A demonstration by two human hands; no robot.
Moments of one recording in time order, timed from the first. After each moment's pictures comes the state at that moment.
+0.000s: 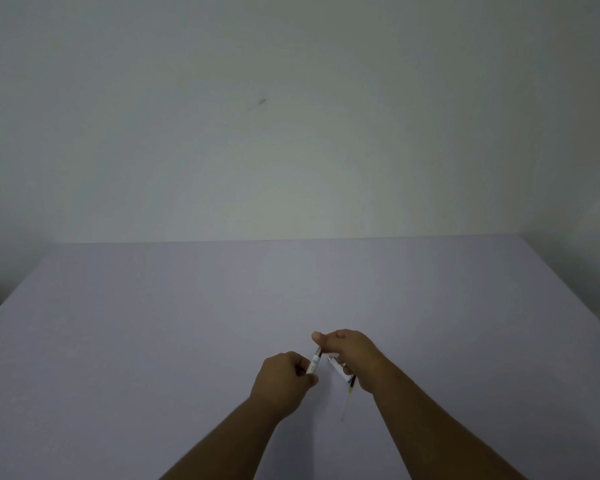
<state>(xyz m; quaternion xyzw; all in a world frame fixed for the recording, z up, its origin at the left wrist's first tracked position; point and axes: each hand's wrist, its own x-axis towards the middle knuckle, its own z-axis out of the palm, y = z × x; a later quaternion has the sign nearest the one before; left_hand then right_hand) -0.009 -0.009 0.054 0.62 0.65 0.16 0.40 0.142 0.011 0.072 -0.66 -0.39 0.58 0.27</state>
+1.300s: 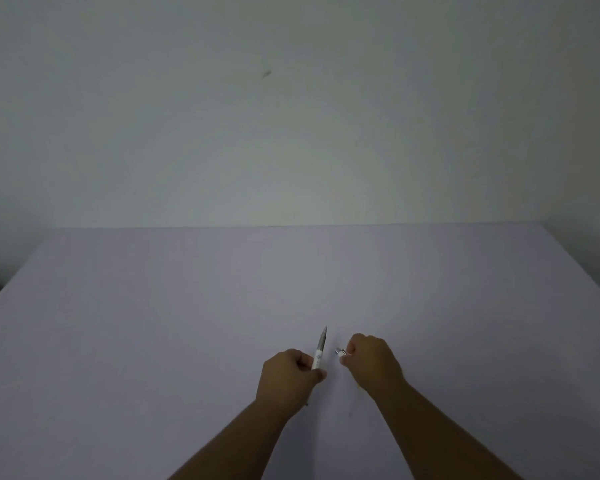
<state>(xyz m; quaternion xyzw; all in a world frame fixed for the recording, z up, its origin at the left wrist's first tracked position) -0.009 -0.011 0.048 0.53 0.68 0.20 0.46 0.155 0.017 0.006 -0.77 -0.59 0.25 0.07</state>
